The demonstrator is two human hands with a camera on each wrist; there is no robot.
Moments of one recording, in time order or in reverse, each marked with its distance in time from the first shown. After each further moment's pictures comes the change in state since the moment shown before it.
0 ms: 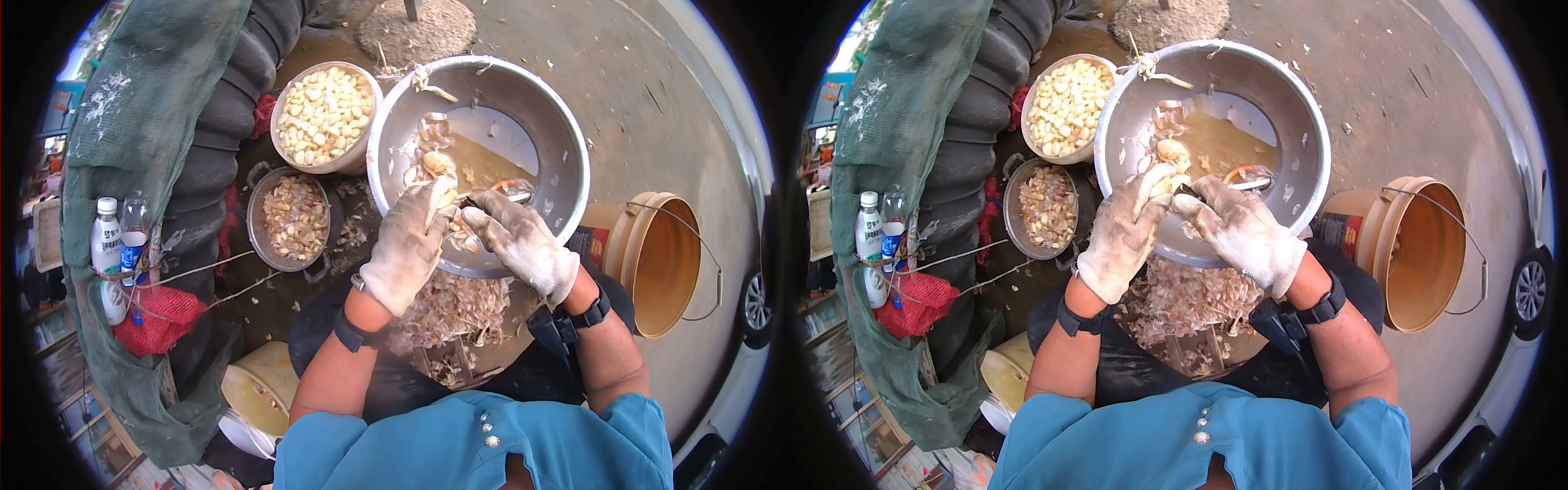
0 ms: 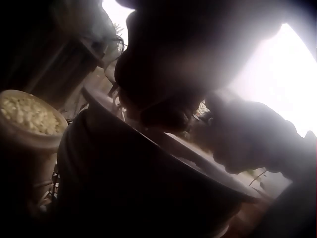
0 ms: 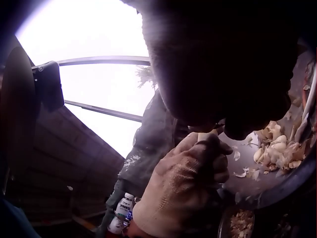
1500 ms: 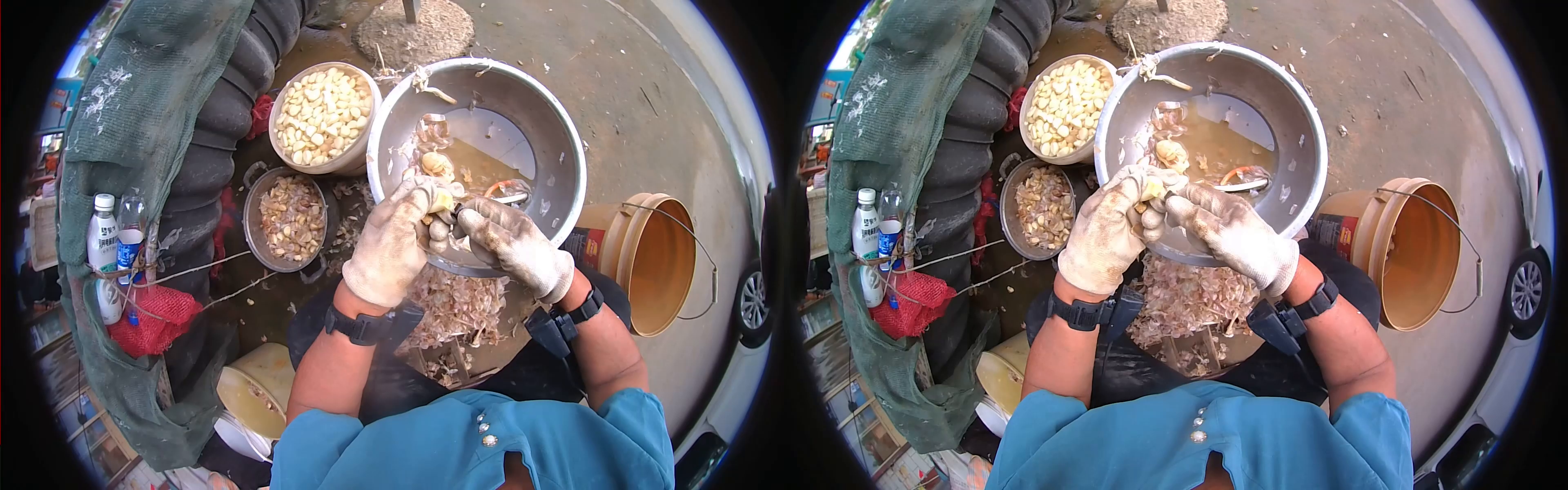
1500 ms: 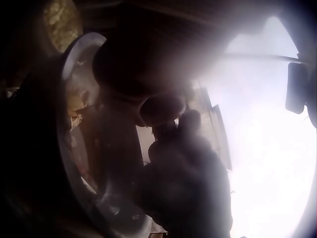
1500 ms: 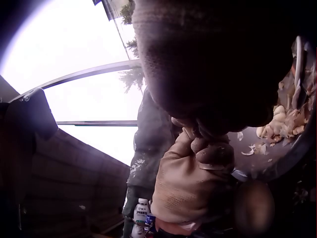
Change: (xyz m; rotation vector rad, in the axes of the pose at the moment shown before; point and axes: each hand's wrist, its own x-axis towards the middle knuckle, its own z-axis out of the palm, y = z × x) left_hand 0.002 0.020 -0.019 -1.274 -0.074 -0.494; right_hand 0.005 -0.022 0.004 0.688 -0.020 0.405
